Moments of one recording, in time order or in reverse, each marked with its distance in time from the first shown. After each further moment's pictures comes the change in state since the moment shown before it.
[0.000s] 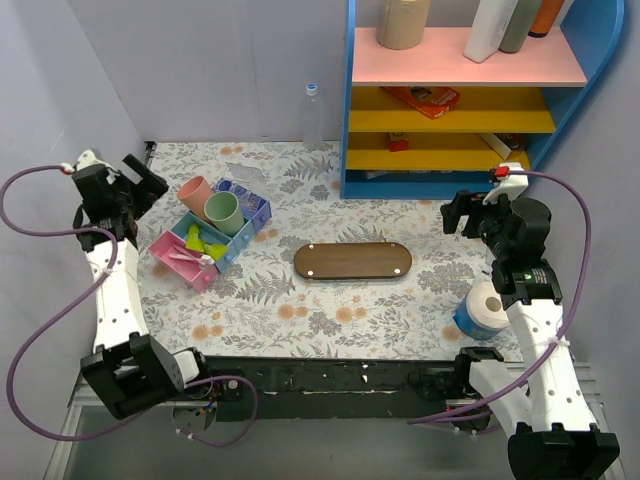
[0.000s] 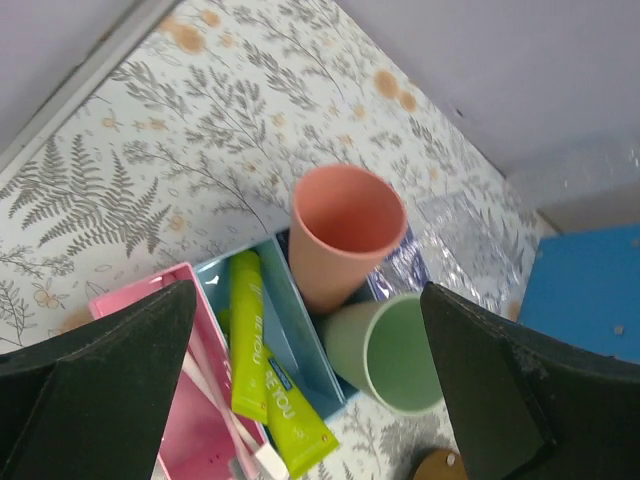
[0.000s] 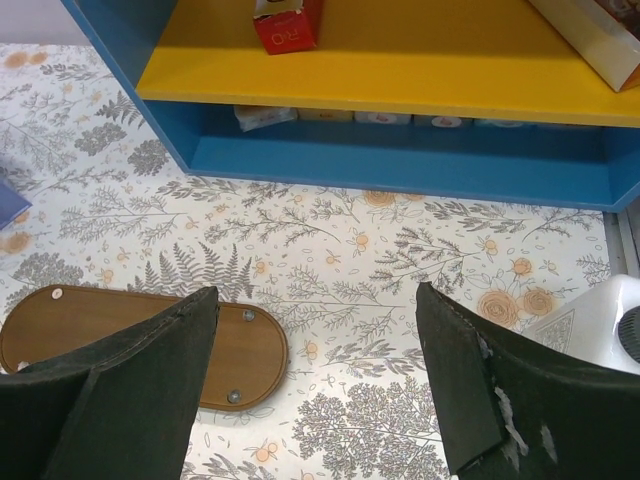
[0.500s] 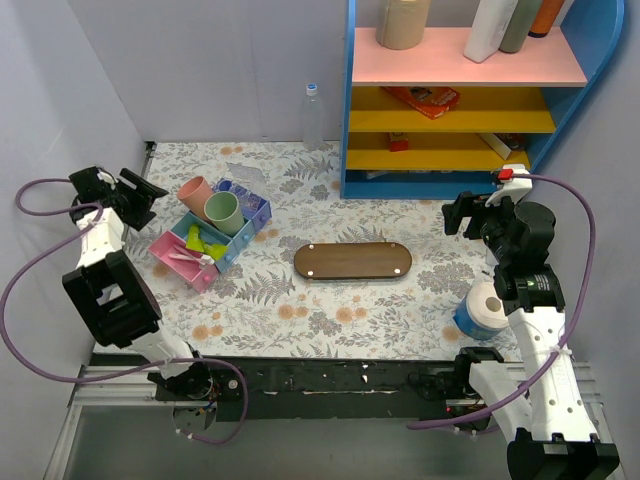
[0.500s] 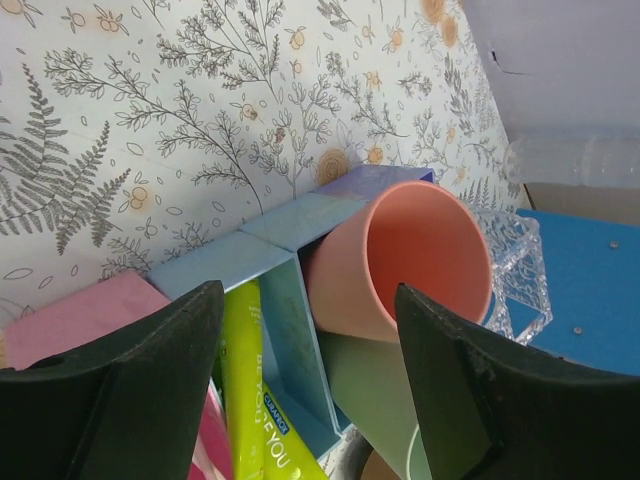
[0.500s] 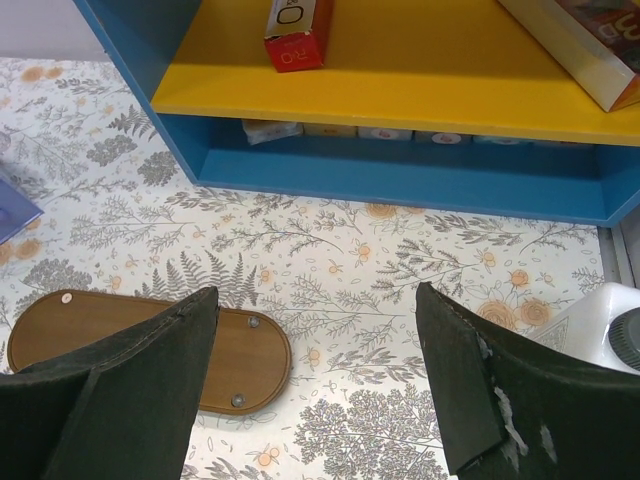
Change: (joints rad) left arm 0.191 0.436 0.092 0.067 0.296 -0.145; right arm 0.000 -0.042 0.000 0.000 -0.008 -0.002
